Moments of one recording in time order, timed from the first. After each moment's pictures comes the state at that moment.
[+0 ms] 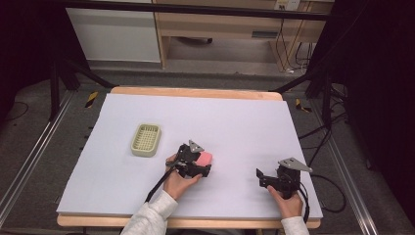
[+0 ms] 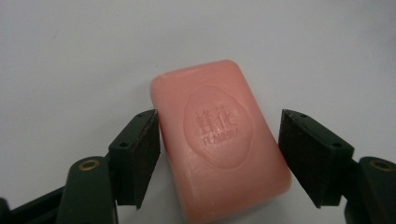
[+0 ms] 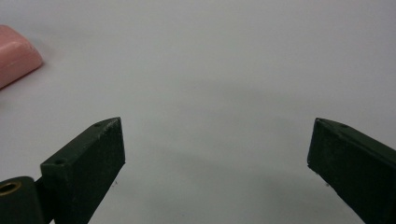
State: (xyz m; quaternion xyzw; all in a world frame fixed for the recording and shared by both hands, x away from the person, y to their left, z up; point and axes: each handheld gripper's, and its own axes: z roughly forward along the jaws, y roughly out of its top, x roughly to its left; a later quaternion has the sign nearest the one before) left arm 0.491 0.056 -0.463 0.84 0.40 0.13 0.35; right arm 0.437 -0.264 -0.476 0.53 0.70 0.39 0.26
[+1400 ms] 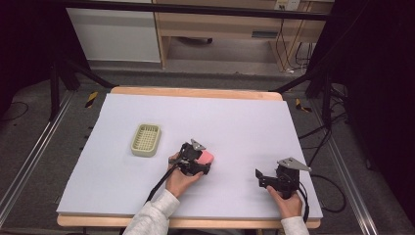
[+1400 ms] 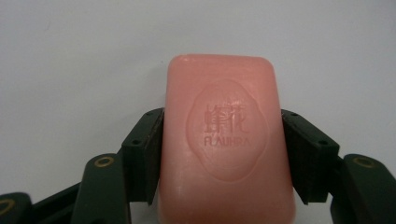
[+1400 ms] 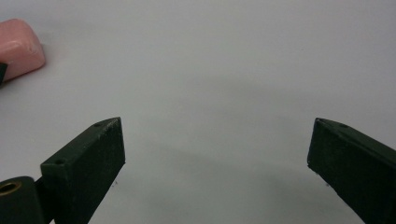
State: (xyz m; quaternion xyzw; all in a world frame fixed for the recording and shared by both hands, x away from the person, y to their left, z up) left arm 0.504 0.049 -0.472 0.84 0.41 0.13 0.33; right arm 0.438 -0.262 -0.477 0.54 0.71 0.39 0.25
